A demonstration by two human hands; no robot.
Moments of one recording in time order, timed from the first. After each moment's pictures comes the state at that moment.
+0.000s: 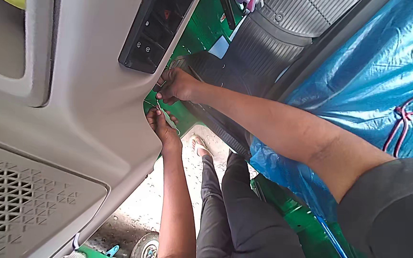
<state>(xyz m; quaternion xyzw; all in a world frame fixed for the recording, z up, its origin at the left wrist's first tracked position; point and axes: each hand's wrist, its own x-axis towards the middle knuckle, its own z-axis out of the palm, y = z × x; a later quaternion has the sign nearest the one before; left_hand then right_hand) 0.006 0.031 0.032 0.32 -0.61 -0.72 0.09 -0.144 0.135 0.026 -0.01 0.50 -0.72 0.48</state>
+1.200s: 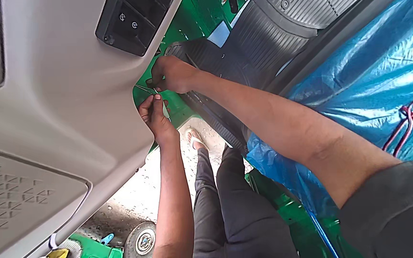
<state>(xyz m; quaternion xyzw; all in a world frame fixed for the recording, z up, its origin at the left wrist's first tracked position) -0.006 0.047 0.037 0.36 -0.66 -0.64 0.16 -0.160 0.142 0.038 -0.34 0.78 -0.38 0.37</state>
